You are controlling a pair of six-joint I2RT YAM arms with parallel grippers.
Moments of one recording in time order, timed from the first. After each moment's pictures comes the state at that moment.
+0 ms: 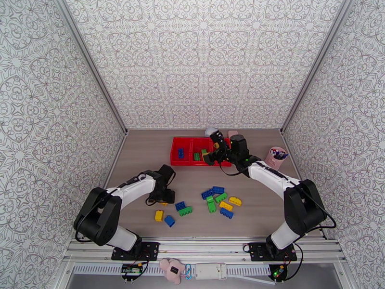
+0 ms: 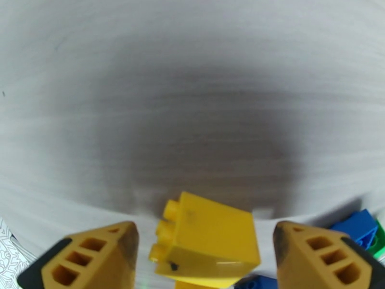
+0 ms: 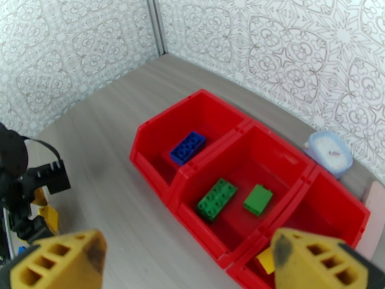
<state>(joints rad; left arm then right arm) -0.43 1.54 0.84 -0.83 -0.05 -0.41 0.45 1.64 1.13 0.07 -0.43 -0.05</state>
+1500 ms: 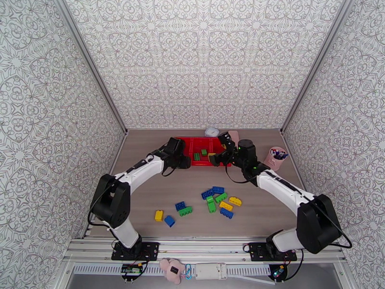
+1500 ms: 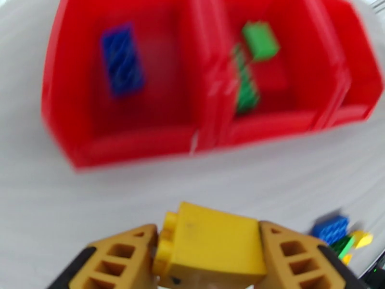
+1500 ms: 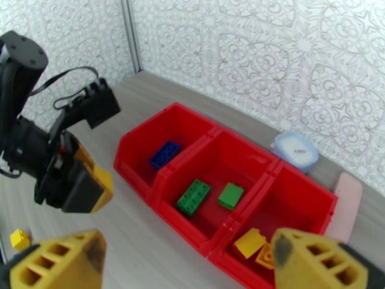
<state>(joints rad) -0.46 1.75 1.31 -0.45 0.06 -0.35 0.43 1.42 0.95 0.15 -0.29 -0.02</state>
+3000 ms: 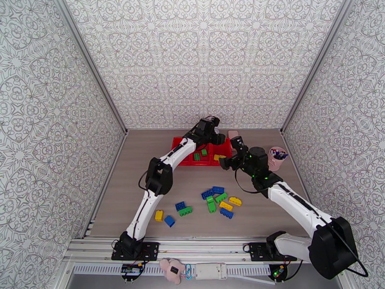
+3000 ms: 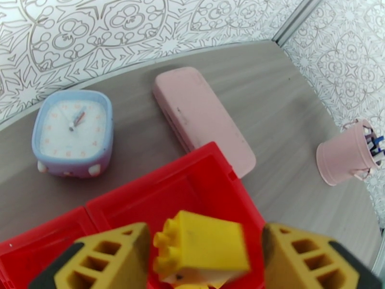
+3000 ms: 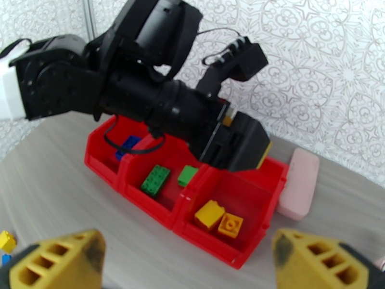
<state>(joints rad) -0.56 2.52 2.35 -0.42 0.28 -0.29 0.39 1.24 0.82 0.11 -0.18 -0.02</state>
